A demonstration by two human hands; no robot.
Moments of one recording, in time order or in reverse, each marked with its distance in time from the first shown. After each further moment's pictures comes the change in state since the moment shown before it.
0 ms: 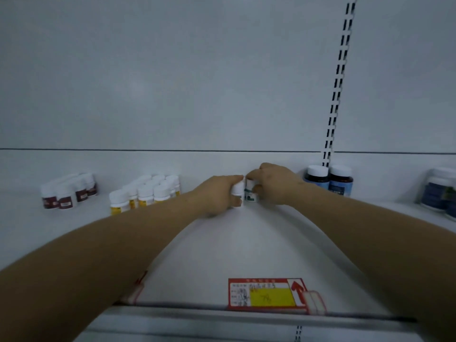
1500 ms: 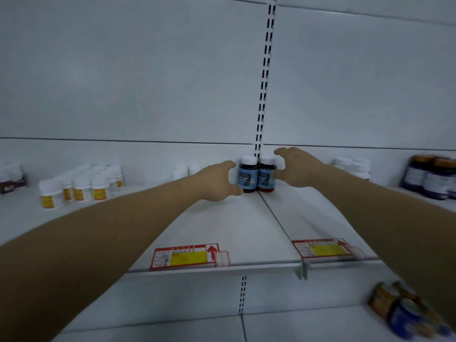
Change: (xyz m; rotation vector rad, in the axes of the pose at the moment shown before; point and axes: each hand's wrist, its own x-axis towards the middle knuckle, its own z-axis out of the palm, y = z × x) left_hand -0.005 0.122 0.024 -0.092 -0.110 0.039; right_hand -0.124 0.116 -0.051 0.087 0.031 0.405
